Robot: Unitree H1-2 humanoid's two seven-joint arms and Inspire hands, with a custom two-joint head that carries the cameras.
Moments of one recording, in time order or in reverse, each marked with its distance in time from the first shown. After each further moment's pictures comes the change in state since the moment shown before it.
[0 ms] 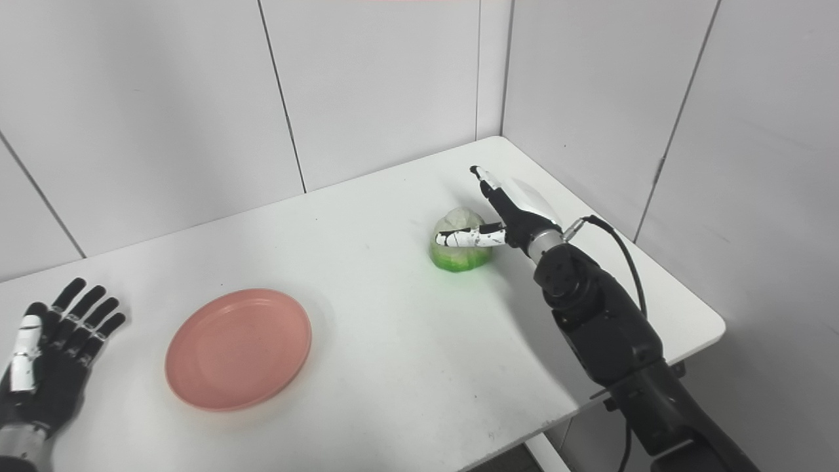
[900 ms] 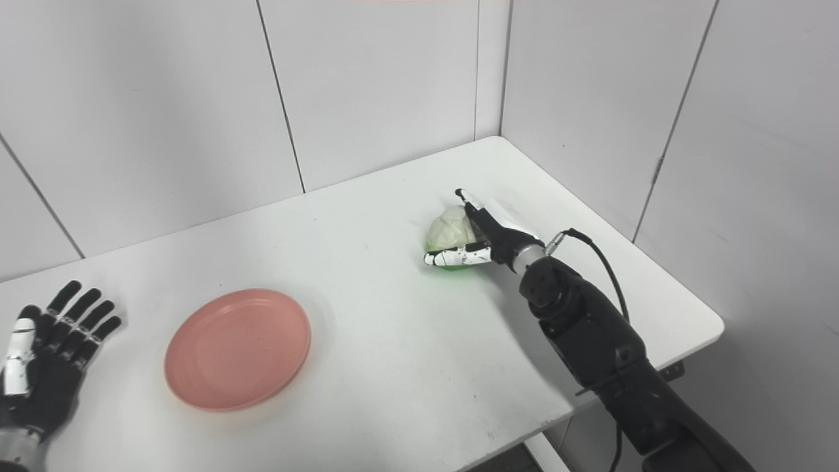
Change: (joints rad) left arm 0.011 0.009 -0.002 -0.014 0.000 0.002 0.000; right arm -0.036 0.014 0.076 0.128 0.042 -0.053 -0.024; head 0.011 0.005
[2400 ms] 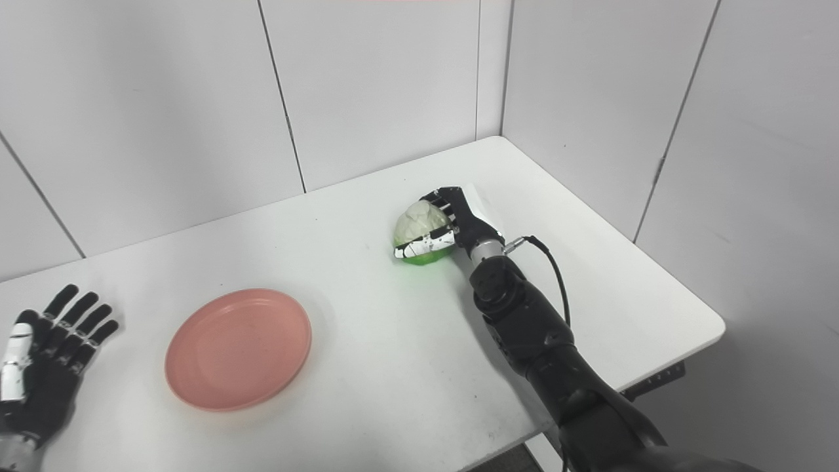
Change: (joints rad) left arm 0.022 0.002 0.000 -0.040 -0.001 0.022 -0.002; right arm -0.171 0.166 -0.038 0.383 0.098 -0.242 -0.352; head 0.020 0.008
